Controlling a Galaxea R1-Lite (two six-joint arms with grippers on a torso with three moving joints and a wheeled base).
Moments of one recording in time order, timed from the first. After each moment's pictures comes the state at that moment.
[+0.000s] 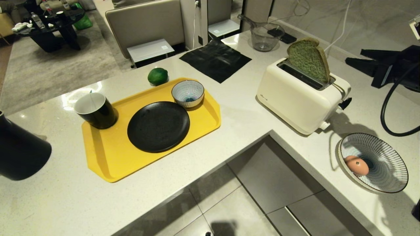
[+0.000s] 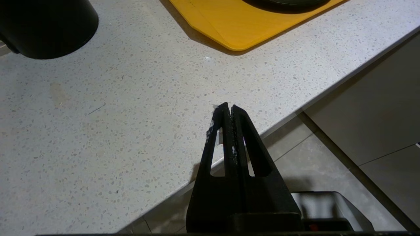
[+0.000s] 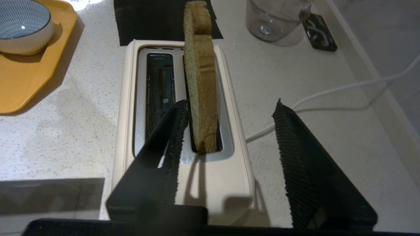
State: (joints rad) left arm 0.00 0.00 0.00 -0.01 0.00 0.00; right arm -0.13 1.59 -1.20 -0.50 0.50 -0.27
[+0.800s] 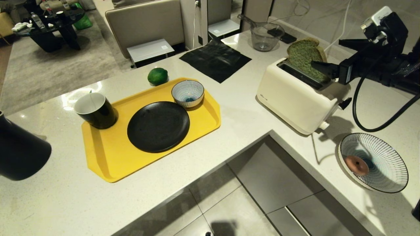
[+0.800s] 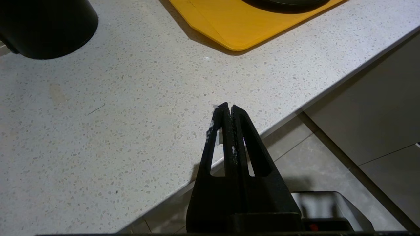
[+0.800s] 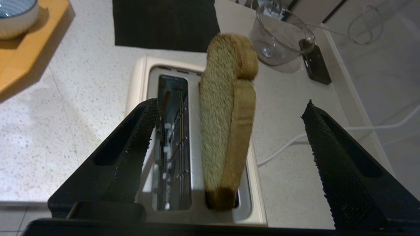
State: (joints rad) left arm 0.00 0.00 0.00 -0.01 0.00 0.00; right arm 0.04 1.69 -1.32 -0.49 0.34 -0.48
